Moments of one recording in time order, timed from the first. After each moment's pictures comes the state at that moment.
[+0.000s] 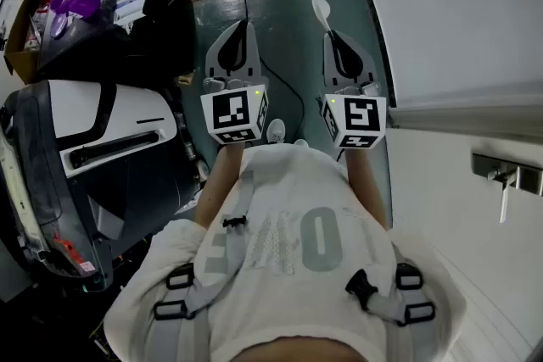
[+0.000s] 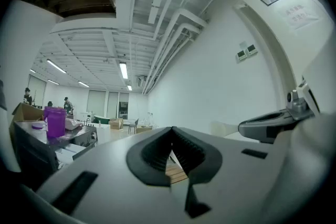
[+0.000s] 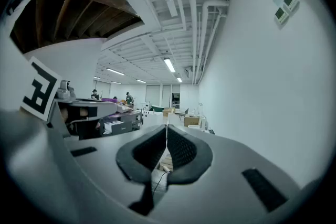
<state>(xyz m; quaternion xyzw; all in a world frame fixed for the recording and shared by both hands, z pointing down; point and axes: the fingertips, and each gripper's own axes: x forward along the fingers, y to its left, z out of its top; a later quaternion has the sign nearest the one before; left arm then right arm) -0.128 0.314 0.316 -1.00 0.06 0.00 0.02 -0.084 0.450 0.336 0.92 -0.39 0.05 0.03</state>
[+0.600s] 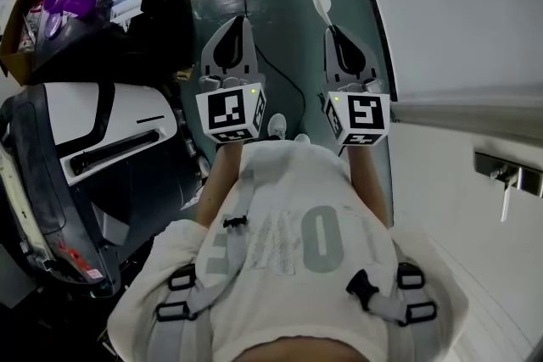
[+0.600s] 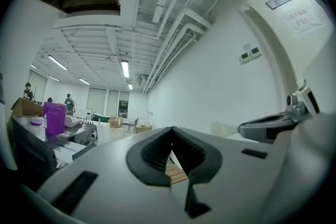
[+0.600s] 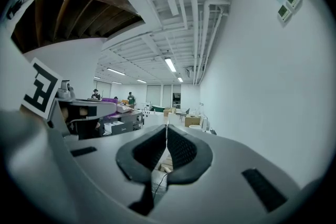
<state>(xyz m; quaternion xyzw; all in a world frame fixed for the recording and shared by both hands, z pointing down) -0.122 0.284 0.320 -1.00 0.06 0.00 0.01 -0.076 0.424 0.340 0.92 -0.39 0.05 0.03</state>
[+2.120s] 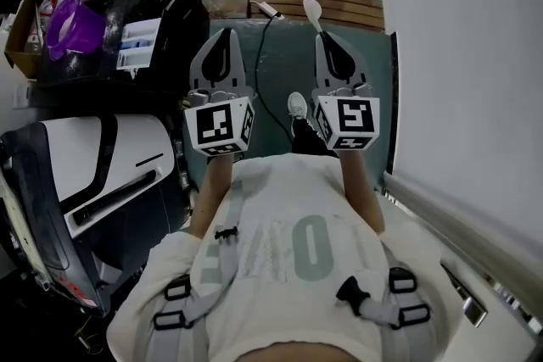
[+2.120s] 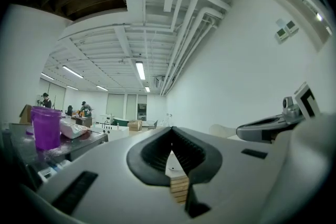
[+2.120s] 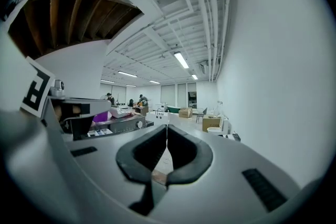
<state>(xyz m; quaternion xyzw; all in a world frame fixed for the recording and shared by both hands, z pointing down) 0.074 0.121 0.317 -0.99 0.17 0.01 0.02 0.159 0.246 0.349 0.88 -0.48 0.05 0.02</state>
